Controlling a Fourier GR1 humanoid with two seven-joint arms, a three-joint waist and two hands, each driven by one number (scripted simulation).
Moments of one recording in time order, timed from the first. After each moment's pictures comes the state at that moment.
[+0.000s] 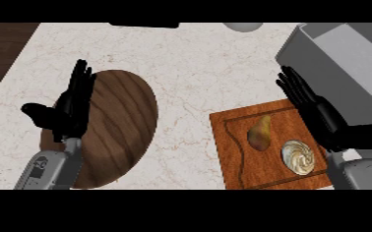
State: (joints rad) left arm -0.21 0.26 -0.11 -1.37 0.31 0.31 -0.09; right arm -0.16 -0.46 0.22 -1.50 -0.37 0.10 -0.14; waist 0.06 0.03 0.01
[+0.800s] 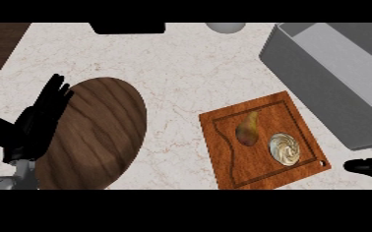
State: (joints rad) left arm -0.04 0.43 -0.05 -1.56 0.42 0.15 0.13; right arm 0.02 -0.62 -0.12 -1.59 -0.36 0.23 -0.54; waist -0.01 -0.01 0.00
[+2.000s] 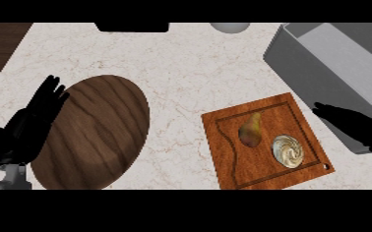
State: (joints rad) left arm -0.01 0.43 0.00 -1.60 0.42 0.08 0.16; right arm 0.06 -0.96 0.12 -2.04 0.16 0.43 0.21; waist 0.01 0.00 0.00
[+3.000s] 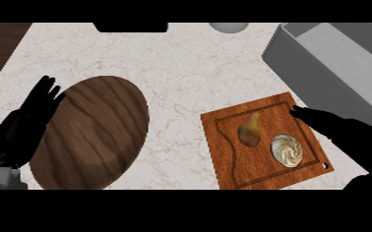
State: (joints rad) left arm 0.00 0.37 0.08 -1.65 0.35 0.02 0.24; right arm -0.03 -0.70 0.15 -1.94 0.39 0.65 0.26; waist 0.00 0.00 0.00
